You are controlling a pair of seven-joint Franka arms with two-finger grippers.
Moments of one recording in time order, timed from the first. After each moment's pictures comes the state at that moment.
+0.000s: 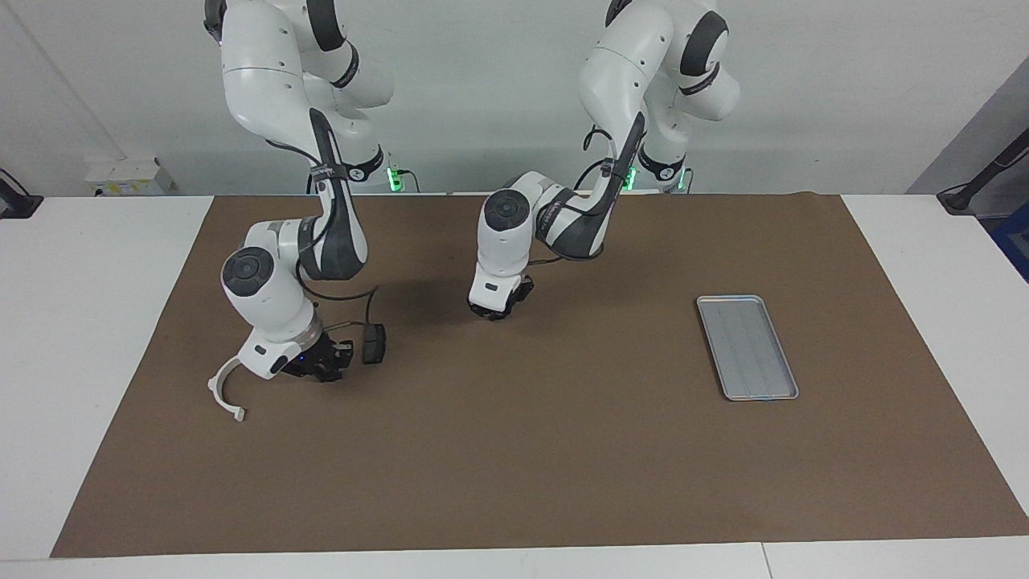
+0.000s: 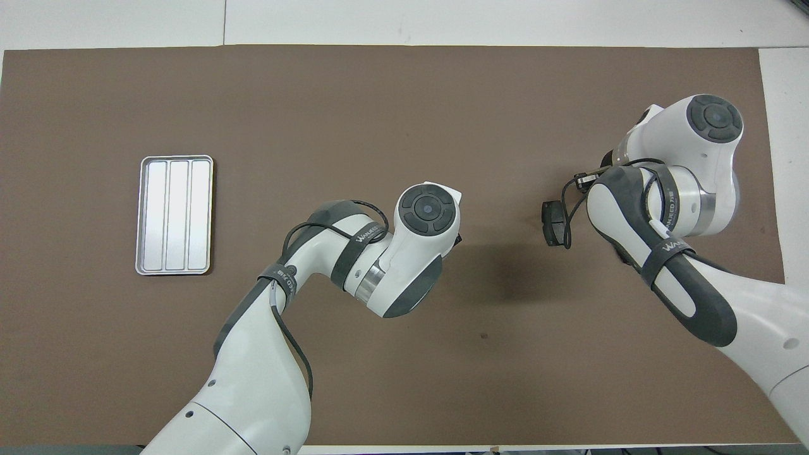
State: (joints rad) left arm -0.72 0.54 -0.05 -1.64 -0.08 2.11 -1.09; right arm 0.00 0.42 0.03 -1.84 0.00 2.24 -0.15
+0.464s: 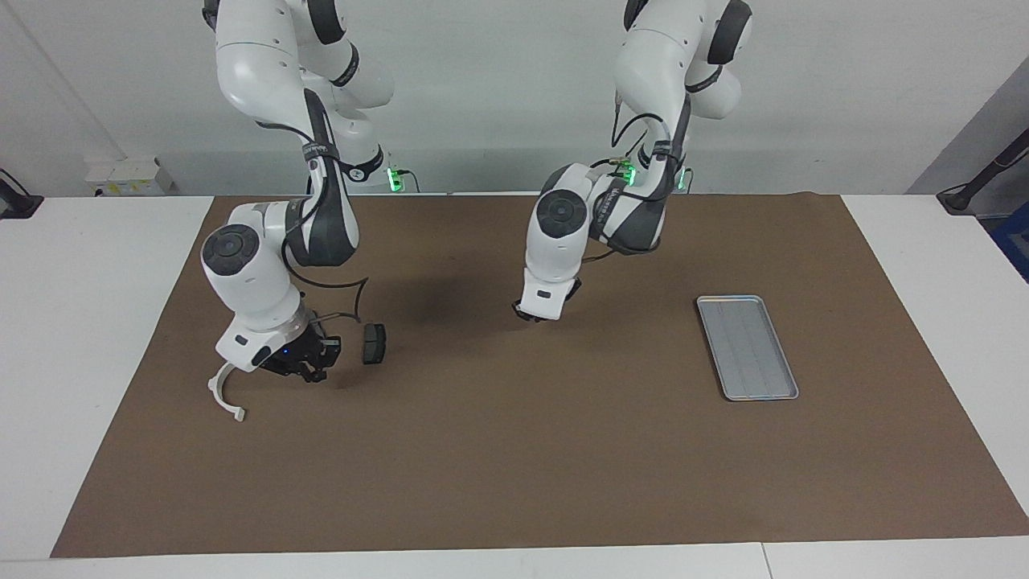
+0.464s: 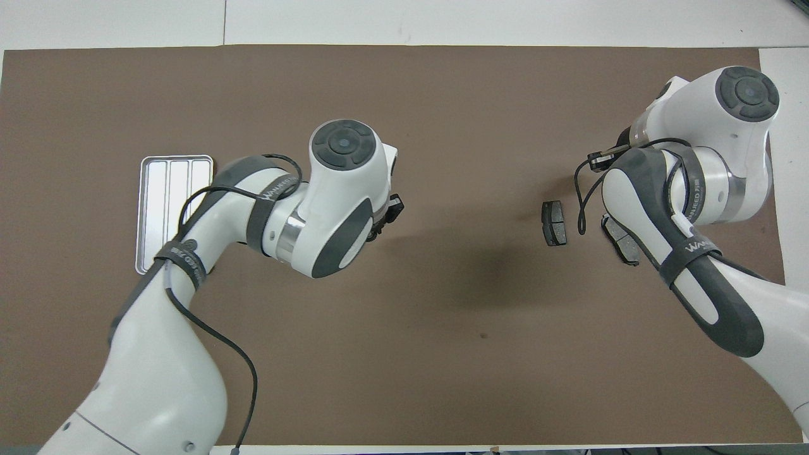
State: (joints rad) left arm -0.55 0.41 -0.03 -1.63 -0.08 1.90 -0.93; right arm 0.01 0.37 0.03 -1.76 -0.02 2.18 -0.14
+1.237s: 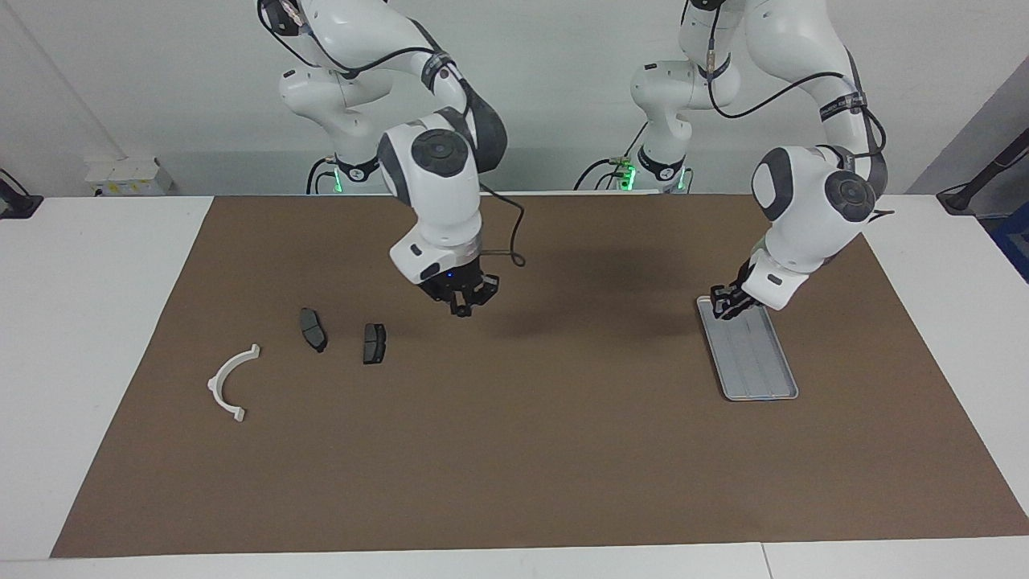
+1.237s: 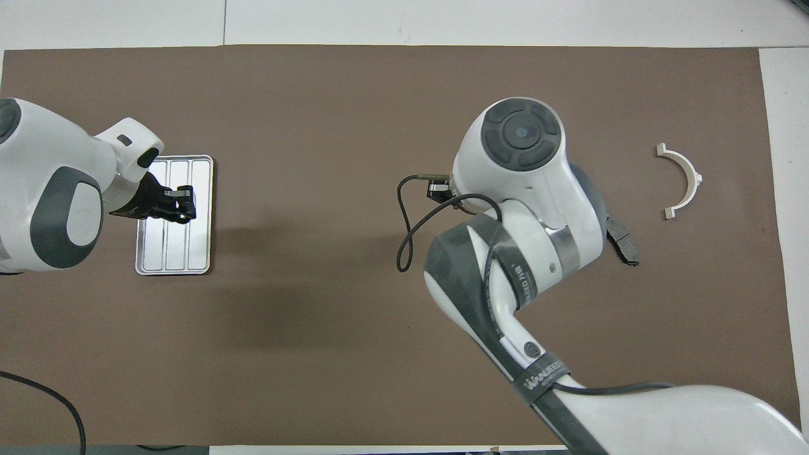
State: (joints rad) left arm -0.04 0.17 -0.02 -1.95 -0.07 2.04 -0.07; right arm 0.45 0.30 0.07 -1.66 -0.03 1.96 0.72
